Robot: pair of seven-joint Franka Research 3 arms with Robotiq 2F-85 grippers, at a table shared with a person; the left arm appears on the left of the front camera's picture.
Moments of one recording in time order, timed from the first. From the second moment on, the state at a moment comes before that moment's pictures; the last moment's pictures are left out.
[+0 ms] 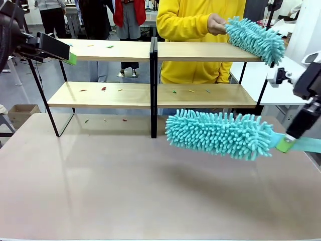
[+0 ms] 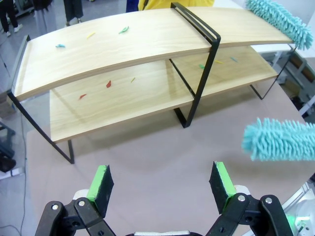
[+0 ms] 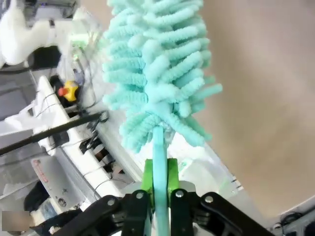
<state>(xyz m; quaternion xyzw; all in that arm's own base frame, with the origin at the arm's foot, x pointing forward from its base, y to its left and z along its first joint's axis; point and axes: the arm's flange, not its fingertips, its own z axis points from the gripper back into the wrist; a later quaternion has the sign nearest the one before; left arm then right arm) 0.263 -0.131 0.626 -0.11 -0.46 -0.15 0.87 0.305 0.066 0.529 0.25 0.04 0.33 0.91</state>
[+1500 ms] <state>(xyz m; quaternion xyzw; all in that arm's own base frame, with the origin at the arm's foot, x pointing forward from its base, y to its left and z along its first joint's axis) 0.264 -0.131 0.626 -0.11 -0.46 -0.15 0.87 0.425 0.193 0.490 0.25 -0.14 0.16 0.95</state>
